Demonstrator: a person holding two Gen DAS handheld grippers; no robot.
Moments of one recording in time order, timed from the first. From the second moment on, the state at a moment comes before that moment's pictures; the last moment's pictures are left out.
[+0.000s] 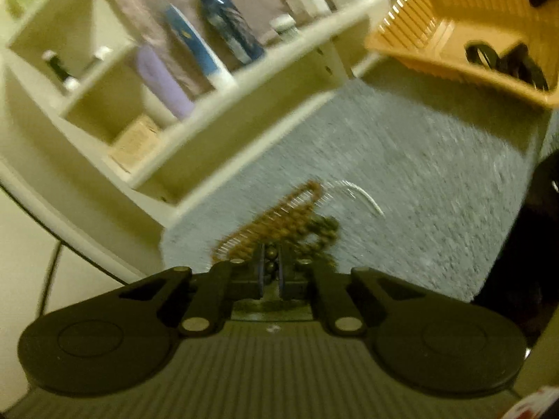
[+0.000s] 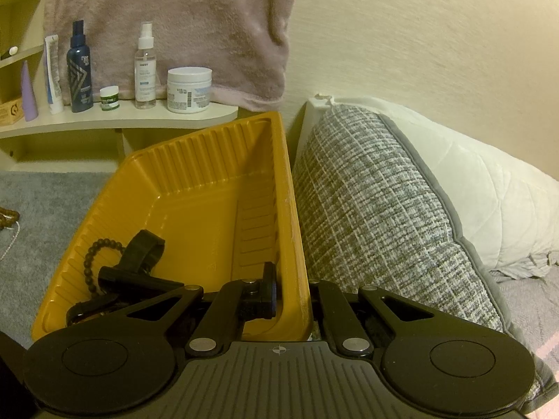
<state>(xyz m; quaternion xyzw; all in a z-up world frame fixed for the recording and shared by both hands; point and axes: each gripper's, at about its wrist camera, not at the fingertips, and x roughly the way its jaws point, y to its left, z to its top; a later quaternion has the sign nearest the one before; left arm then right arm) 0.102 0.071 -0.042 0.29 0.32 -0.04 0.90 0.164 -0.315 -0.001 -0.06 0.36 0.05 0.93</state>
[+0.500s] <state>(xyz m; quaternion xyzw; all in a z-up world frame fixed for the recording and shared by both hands) 0.090 0.102 0.097 0.28 0.21 0.00 0.94 0.163 -0.313 0.001 -0.06 0.36 0.05 0.93</state>
